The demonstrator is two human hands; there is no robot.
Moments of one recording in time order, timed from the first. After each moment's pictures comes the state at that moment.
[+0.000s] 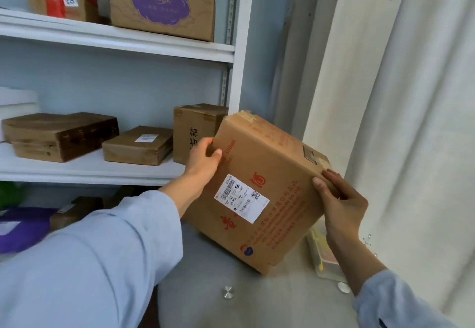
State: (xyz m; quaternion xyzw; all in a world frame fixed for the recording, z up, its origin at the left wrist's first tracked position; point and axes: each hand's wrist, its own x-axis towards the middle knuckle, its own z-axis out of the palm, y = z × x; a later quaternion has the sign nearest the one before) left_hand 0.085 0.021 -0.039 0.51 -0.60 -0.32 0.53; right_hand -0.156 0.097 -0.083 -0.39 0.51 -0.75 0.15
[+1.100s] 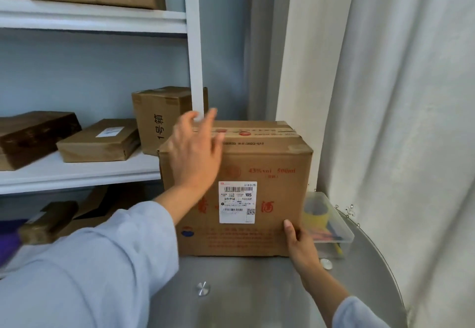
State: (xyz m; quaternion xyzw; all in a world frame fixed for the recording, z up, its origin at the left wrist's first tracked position) left_hand 0.001 0.011 -0.060 0.51 -0.70 0.12 0.49; right_hand -0.199 0.072 -0.242 -0.38 0.70 -0.52 0.31
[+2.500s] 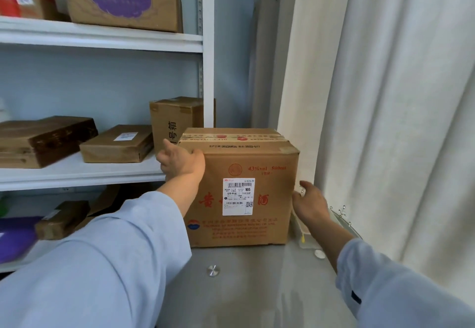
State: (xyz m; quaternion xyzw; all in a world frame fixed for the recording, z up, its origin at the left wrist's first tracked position) left_hand 0.040 0.048 -0.044 0.67 -0.46 -0.24 0.53; right_hand -0.190 0.102 -0.121 -0.48 0.77 -0.39 0.12
